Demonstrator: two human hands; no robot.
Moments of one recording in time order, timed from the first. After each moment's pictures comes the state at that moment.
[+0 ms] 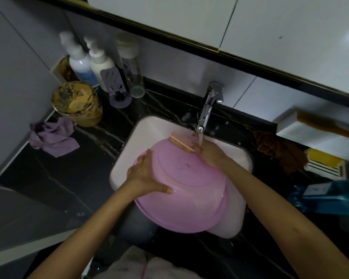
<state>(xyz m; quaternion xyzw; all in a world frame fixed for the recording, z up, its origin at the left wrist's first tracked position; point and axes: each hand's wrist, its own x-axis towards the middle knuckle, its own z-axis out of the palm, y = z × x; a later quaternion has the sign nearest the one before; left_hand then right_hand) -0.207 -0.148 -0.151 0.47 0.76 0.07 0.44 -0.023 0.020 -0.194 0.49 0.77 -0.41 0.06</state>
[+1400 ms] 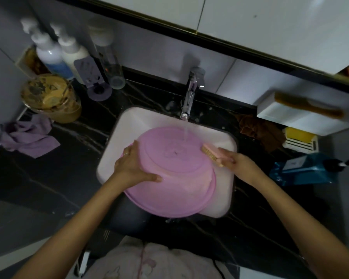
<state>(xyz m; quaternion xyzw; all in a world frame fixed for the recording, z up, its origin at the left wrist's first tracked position) -0.207 -0.148 -0.156 0.48 0.76 0.08 0.43 0.108 -0.035 -0.159 0.62 0.65 -0.43 0.06</state>
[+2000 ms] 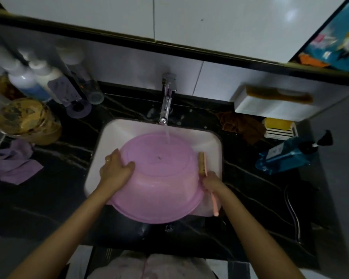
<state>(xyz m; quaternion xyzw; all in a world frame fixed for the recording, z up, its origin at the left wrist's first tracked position) -0.205 -0.133 -0.171 0.42 0.82 0.14 0.37 0.076 -0.087 -0.214 0.75 0.43 -0.51 0.03</state>
